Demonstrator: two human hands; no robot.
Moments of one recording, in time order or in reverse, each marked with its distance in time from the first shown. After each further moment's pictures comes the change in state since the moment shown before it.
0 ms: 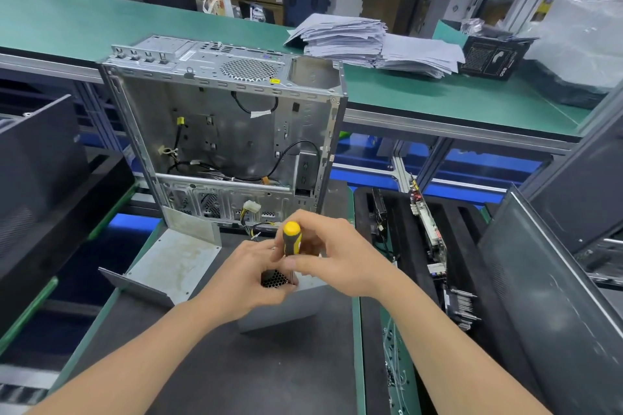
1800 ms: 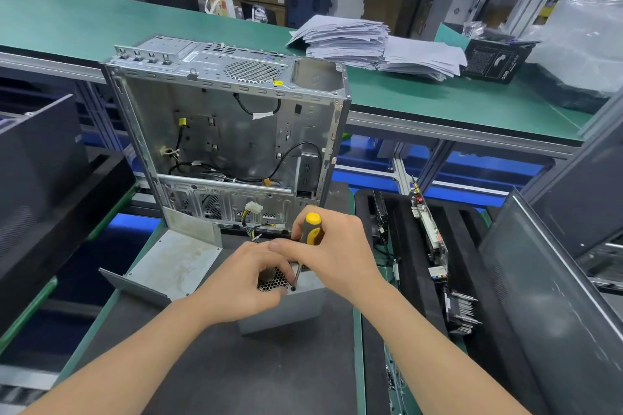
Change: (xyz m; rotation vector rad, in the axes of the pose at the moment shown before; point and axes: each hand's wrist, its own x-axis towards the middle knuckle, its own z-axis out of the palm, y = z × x) left_hand 0.001 0.008 -0.014 0.001 -0.100 -0.102; right_hand 0.012 0.003 0.020 -0.209 0.452 0.146
